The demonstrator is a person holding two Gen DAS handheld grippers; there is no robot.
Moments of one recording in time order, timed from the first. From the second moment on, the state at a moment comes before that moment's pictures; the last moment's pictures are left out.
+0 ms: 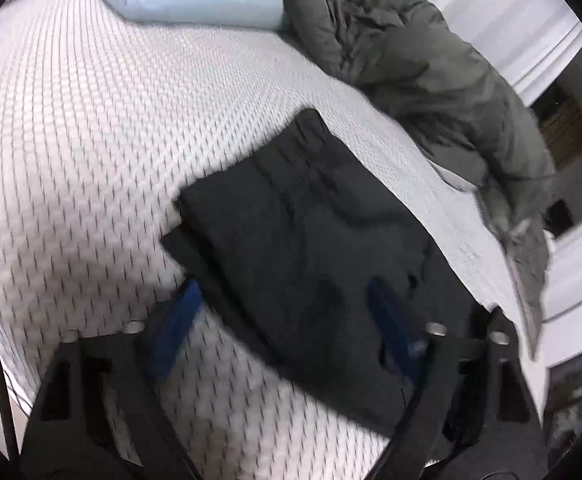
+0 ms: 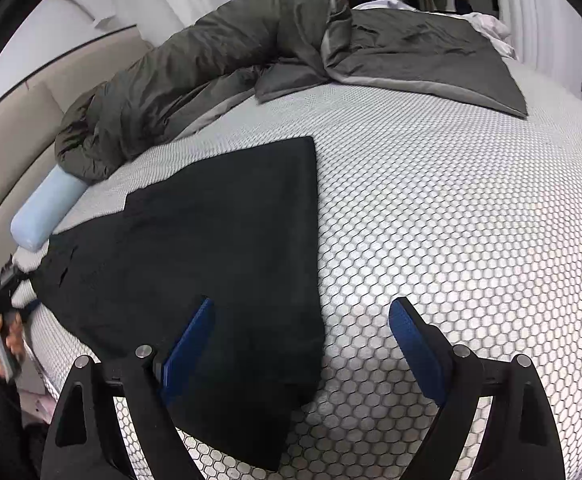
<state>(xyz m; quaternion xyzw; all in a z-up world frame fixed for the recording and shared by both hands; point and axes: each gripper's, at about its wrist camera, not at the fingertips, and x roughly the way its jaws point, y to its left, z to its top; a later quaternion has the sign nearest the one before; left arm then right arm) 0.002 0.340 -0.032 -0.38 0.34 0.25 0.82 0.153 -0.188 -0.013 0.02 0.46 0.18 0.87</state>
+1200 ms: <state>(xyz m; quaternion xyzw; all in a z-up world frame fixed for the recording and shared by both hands) 0.103 0.102 0.007 -0.11 0.37 -0.02 0.92 0.158 -0.219 -0.005 0.09 0.46 0.24 0.85</state>
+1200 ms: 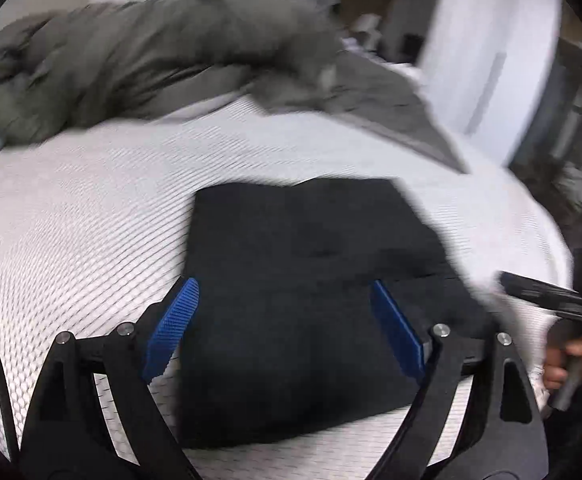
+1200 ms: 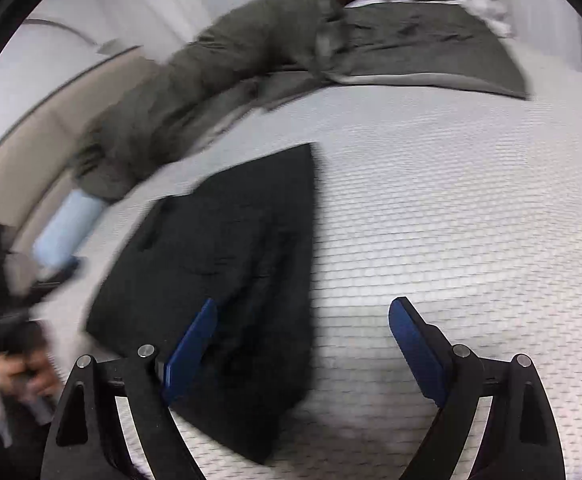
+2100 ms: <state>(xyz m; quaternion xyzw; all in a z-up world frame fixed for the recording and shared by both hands) 0.102 0.131 -0.019 -0.08 0.42 0.04 0.90 0.156 -0.181 -0.030 0.06 0.50 0.23 0.83</state>
